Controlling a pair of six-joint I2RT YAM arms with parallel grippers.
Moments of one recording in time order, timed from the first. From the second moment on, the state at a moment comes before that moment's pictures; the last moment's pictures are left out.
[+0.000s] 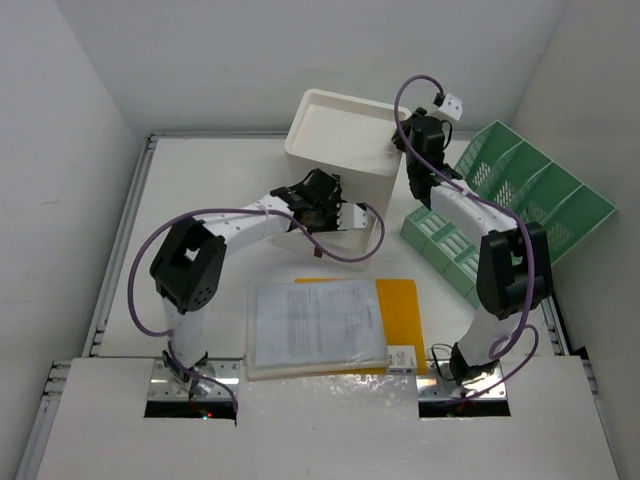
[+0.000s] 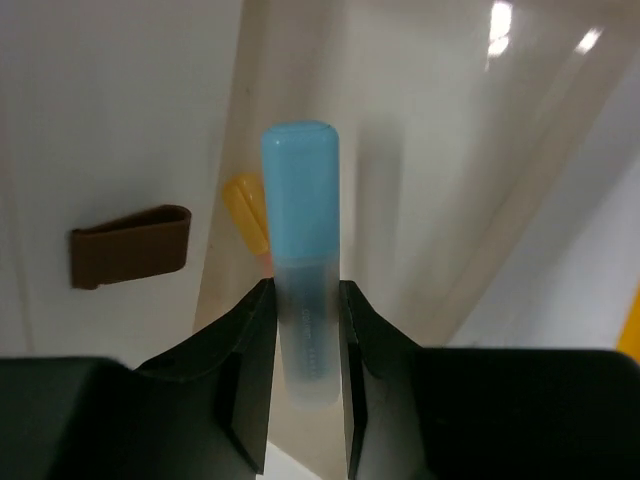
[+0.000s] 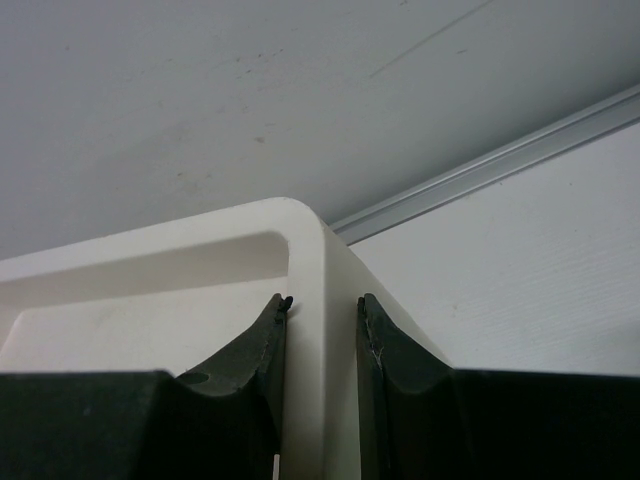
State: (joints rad) left arm -0.68 1.88 1.43 -0.46 0.12 0.91; right arm 0.27 1.76 1.28 0.32 0.40 0.52
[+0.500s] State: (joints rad) left arm -0.71 1.83 1.49 -0.52 0.02 0.92; right arm 0.27 1.76 1.29 0.31 0.38 0.51
